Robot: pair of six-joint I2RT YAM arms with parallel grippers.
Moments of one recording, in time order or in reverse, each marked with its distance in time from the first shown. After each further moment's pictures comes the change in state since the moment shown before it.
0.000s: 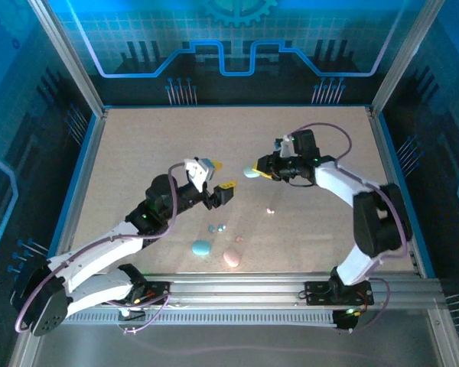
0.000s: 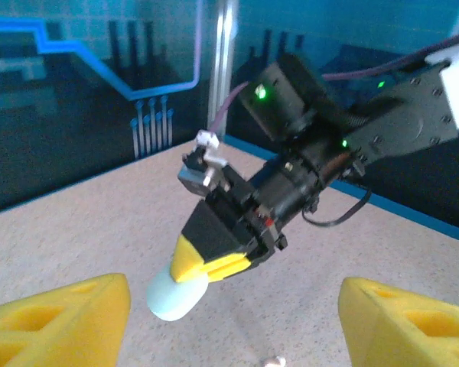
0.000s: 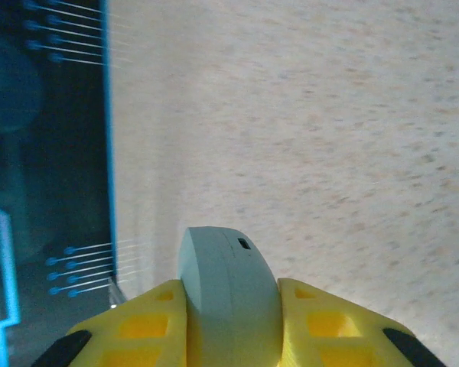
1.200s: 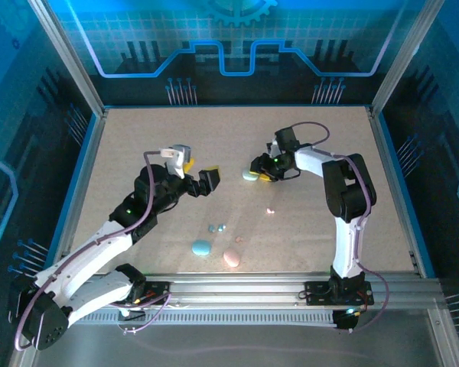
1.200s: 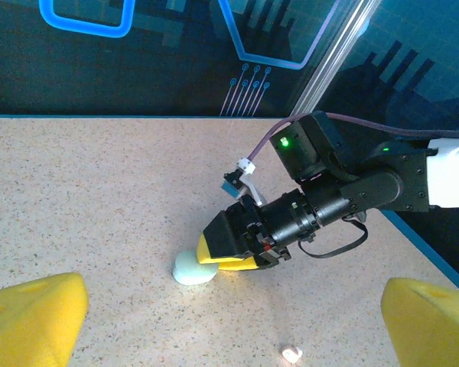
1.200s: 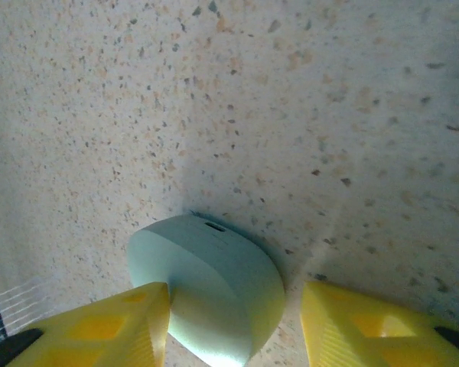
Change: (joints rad) left arm 0.127 -0.079 0.063 -0.272 -0.111 -0.277; right arm 0.010 0.355 0.288 -0.203 0.182 -0.116
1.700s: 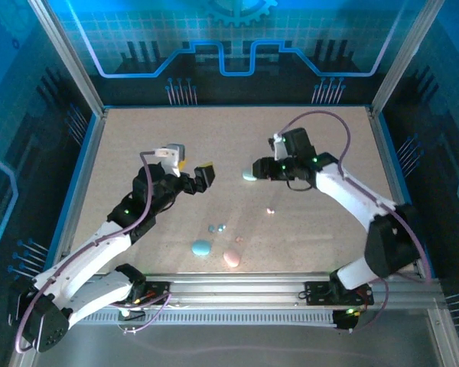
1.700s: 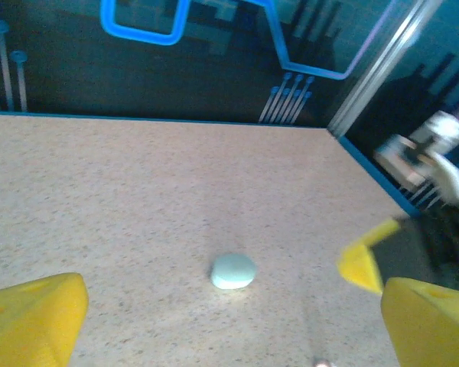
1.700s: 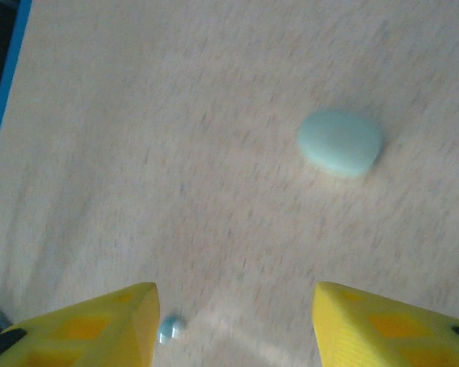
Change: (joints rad) left arm 0.029 -0.014 0.000 -0.043 -0.098 -0.010; right arm 0.160 -0.617 -0.276 -0.101 0.182 -0.183
